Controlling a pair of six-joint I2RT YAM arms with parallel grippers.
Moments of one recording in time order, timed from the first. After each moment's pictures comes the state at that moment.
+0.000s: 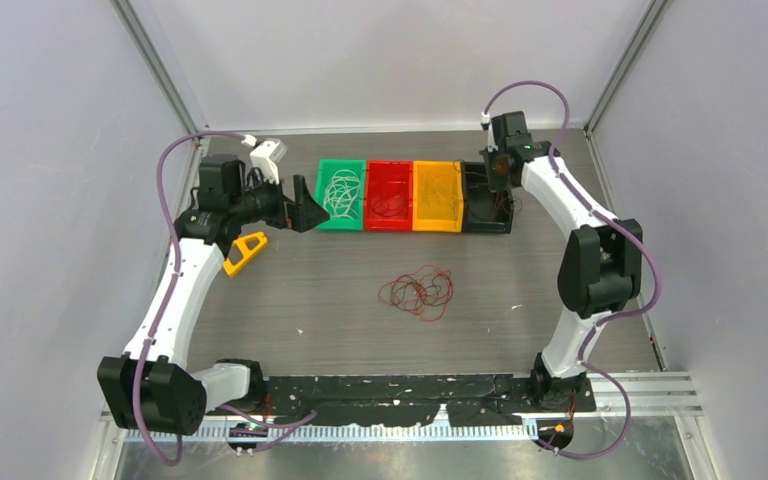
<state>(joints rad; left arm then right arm) -0.10 1.18 1.12 -0.51 0.65 -0.10 0.18 1.79 1.52 -0.62 0.17 -0.04</state>
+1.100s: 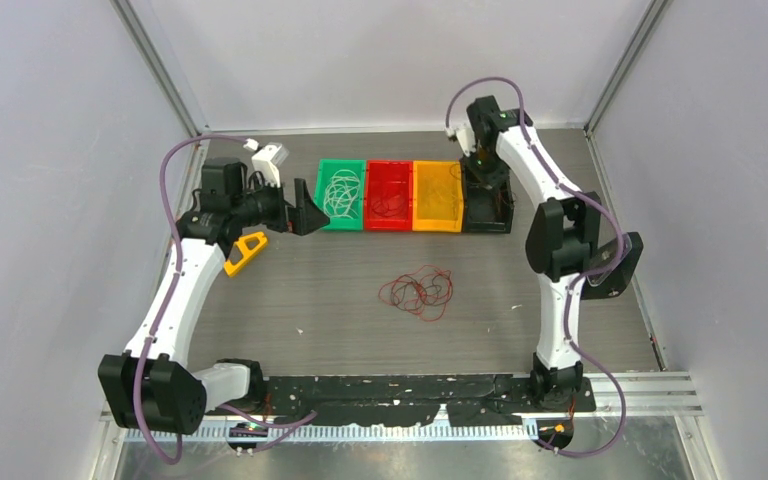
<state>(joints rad) -0.10 1.19 1.11 -0.54 0.65 -0.11 0.23 2.12 1.97 -1.12 0.16 -0.42</state>
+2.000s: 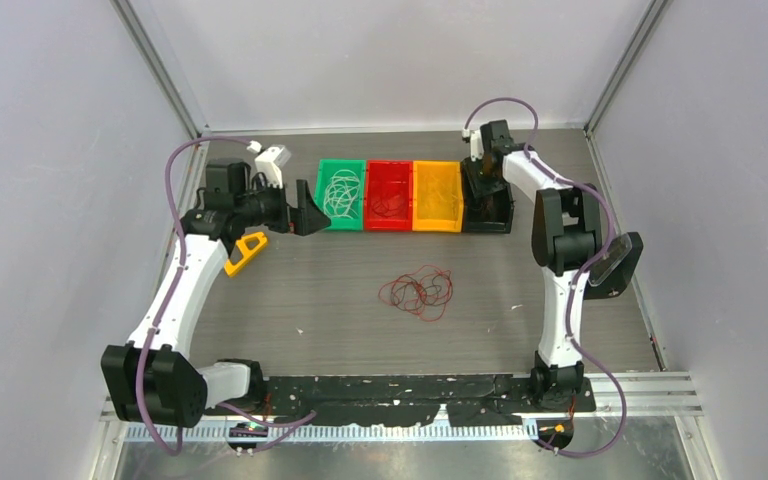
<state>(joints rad) -0.10 1.22 1.10 -0.53 0.65 -0.11 0.16 2.22 1.77 -0.58 0.00 -0.18</state>
